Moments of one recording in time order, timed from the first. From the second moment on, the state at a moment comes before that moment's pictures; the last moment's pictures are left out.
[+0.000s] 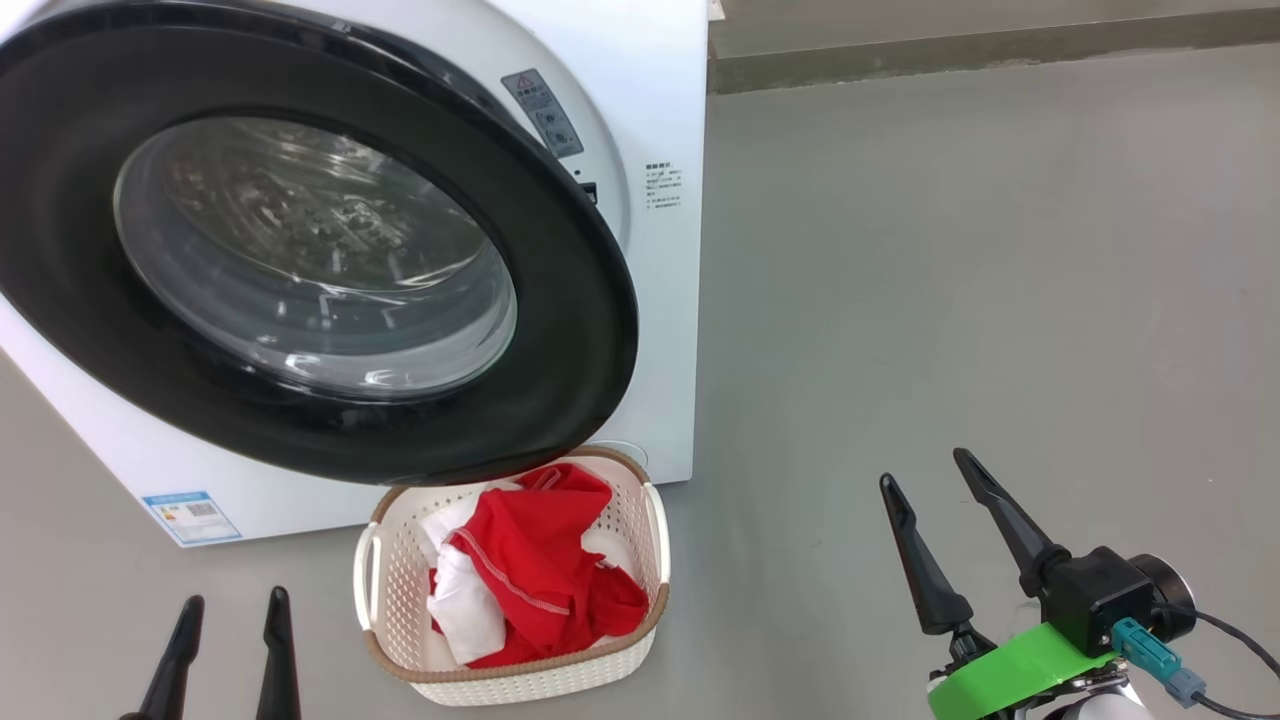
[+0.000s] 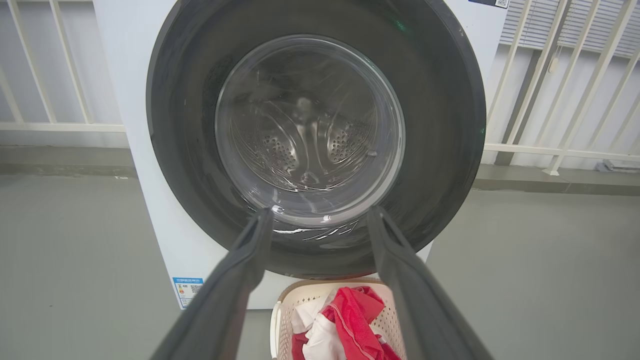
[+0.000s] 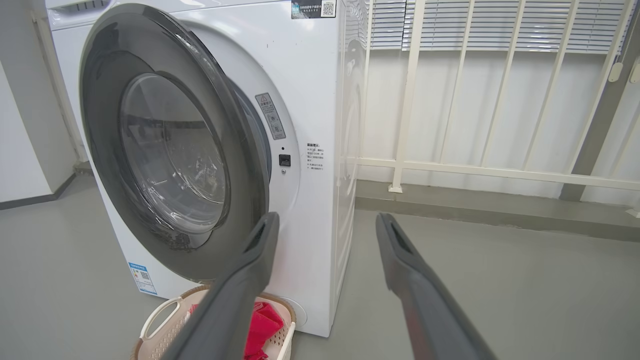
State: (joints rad) left arm 0.12 0.14 0.06 0.06 -0.30 -0.01 -0.25; right arm -0.04 -0.06 0.11 0.17 0.18 0.12 -0.26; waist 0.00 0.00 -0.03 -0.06
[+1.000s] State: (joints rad) left arm 0.06 0.08 0.05 0.02 -0.23 -0.06 -0.25; right arm -0.33 -0.08 0.26 0.42 0.22 0.12 -0.26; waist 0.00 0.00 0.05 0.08
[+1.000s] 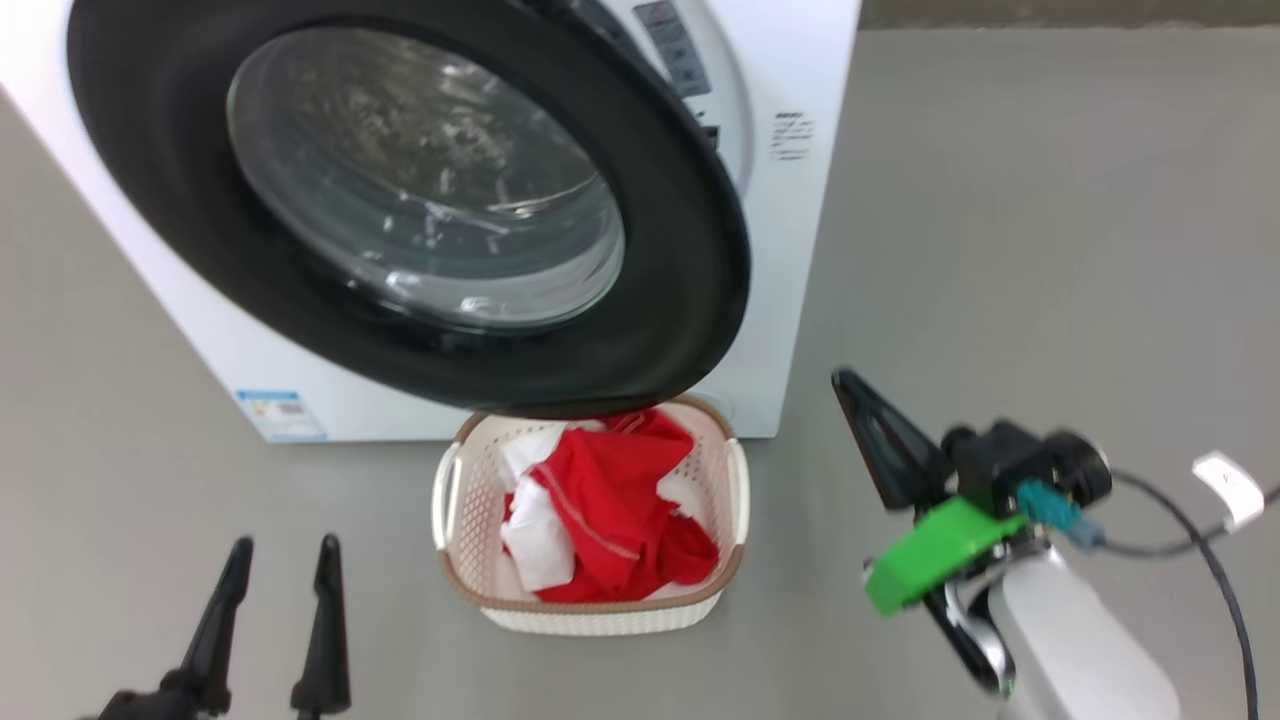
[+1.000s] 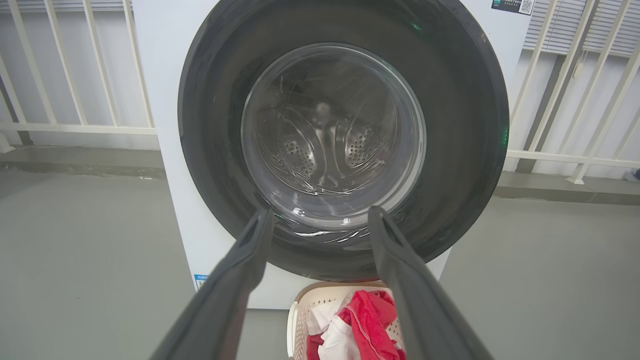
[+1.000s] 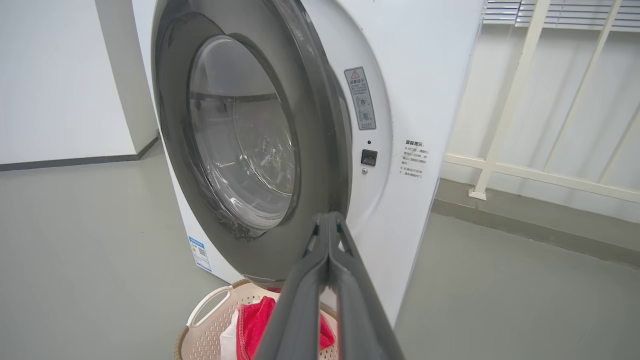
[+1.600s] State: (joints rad) left arm -0.07 0.06 -0.01 0.02 -0.19 -0.09 -0.25; right arm -0.71 -0.14 0.37 0.66 0.28 0.12 -0.26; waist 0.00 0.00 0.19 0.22
